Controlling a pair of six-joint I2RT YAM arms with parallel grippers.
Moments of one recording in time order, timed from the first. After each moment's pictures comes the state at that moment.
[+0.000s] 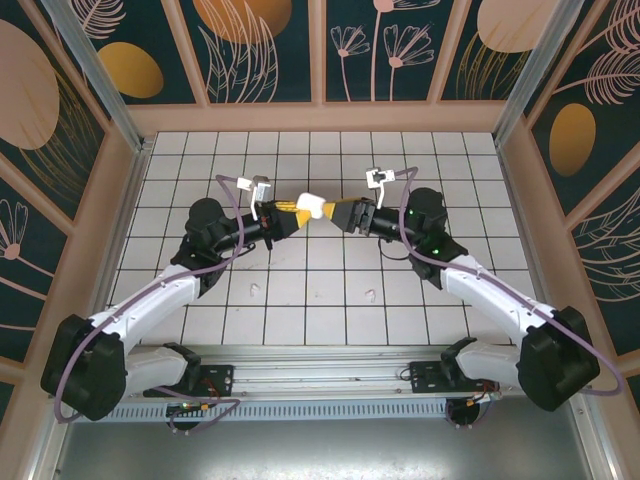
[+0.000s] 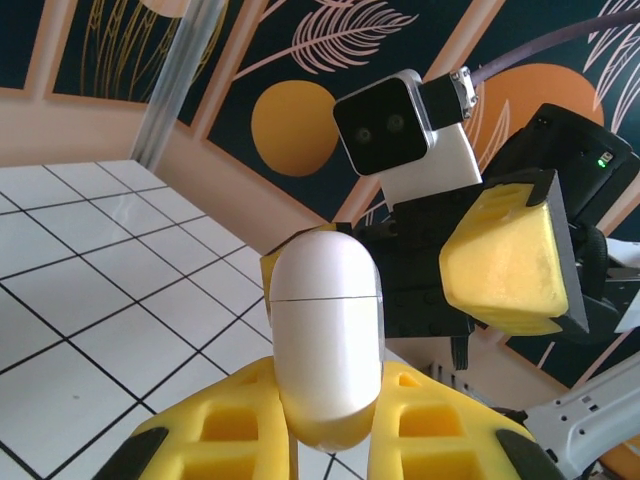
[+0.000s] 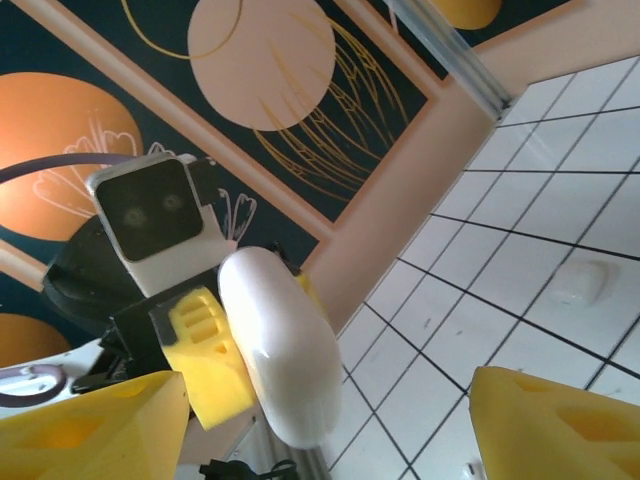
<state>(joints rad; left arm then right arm) -0.48 1.21 0.68 0.59 0.76 -0.59 0.57 1.20 0.77 0.44 -0.67 0.81</state>
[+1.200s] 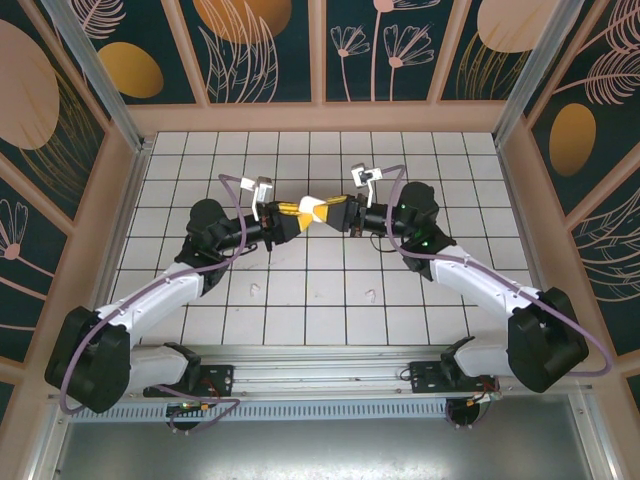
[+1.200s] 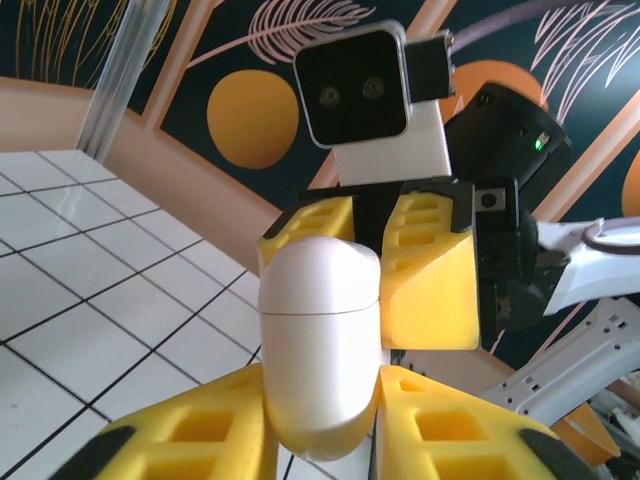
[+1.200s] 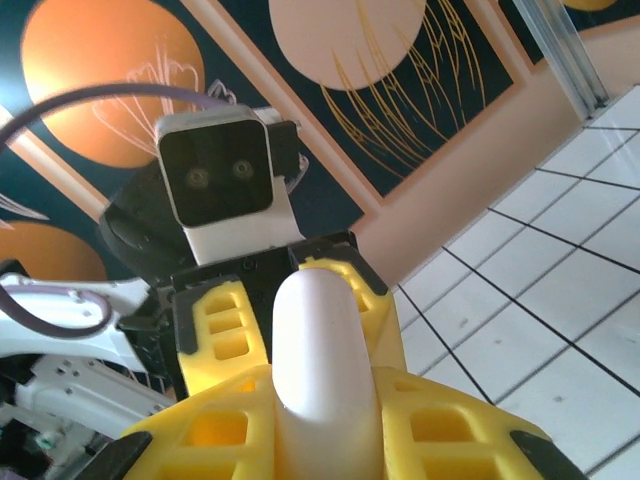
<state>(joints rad) -0.48 1.23 0.68 0.63 0.83 -0.61 0.58 1.29 0.83 0.50 -0.82 0.67</state>
